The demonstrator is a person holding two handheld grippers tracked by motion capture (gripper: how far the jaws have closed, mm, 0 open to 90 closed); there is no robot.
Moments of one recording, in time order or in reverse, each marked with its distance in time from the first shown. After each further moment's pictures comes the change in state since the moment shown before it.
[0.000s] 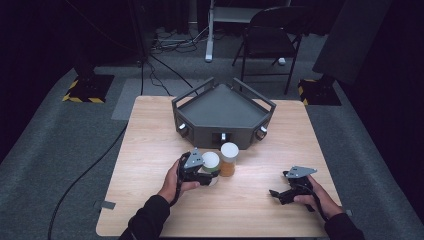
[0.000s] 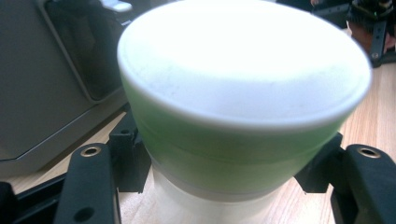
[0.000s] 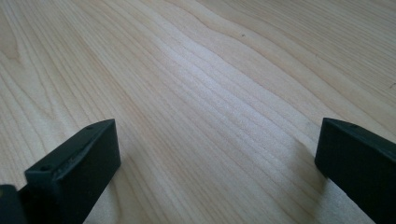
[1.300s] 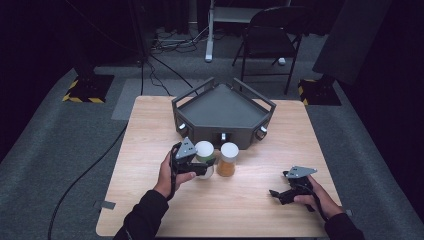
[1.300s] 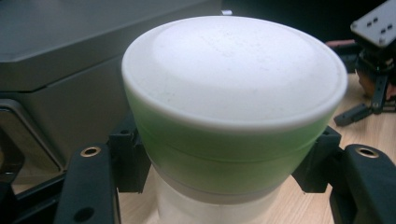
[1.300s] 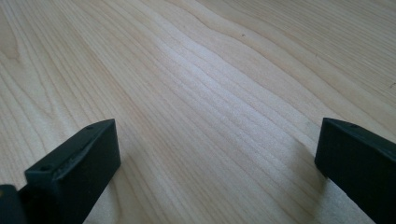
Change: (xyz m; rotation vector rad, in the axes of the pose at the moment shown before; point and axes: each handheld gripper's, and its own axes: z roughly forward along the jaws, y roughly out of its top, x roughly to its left) left arm -0.006 0.029 -0.032 -0.055 0.093 -0.042; right arm 0.000 0.000 0.000 0.000 0.000 0.000
